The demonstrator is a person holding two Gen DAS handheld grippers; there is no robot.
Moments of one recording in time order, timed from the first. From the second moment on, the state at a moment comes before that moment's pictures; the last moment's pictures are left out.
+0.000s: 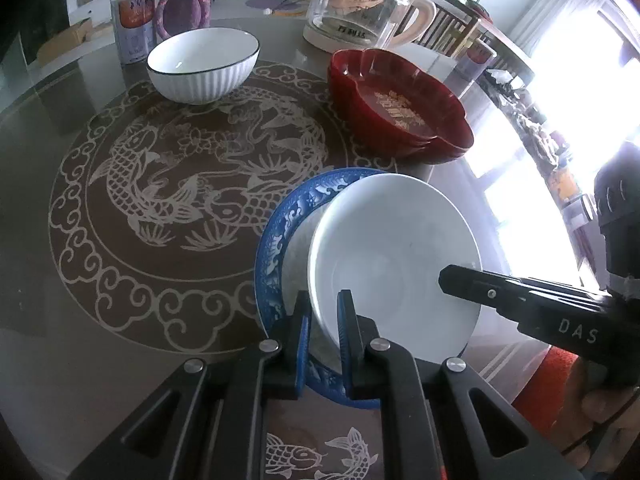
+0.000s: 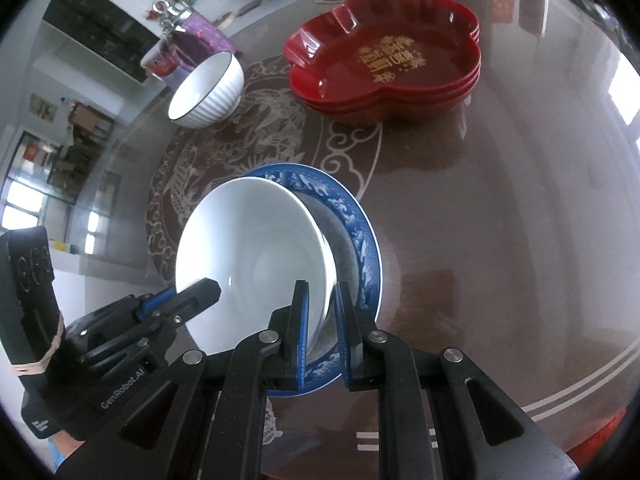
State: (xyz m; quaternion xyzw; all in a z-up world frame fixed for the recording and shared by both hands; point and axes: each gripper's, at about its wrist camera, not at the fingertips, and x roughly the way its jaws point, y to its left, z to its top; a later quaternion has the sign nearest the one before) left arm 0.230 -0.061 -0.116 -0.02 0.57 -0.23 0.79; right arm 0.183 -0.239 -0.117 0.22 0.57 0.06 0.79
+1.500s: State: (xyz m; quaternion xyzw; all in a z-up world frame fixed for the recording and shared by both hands) left arm 0.202 0.044 -0.158 0.02 0.47 -0.01 0.88; right arm 0.056 -0.274 -0.106 0.12 0.32 -0.12 0.93
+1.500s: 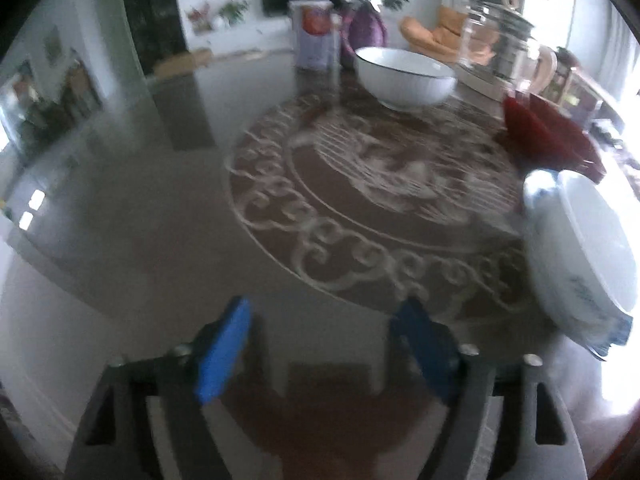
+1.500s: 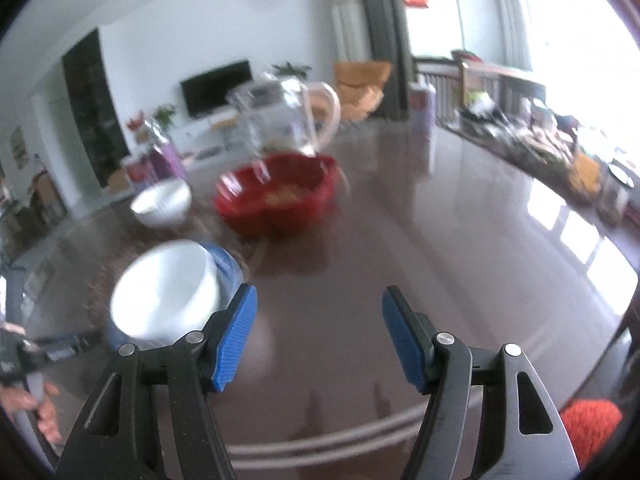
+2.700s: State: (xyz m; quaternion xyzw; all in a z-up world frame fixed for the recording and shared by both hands) left arm 0.239 0.080 -0.175 0.00 0.46 -0.02 0.89; right arm 0.044 -0.288 -0.148 0.14 0.34 -0.11 0.92
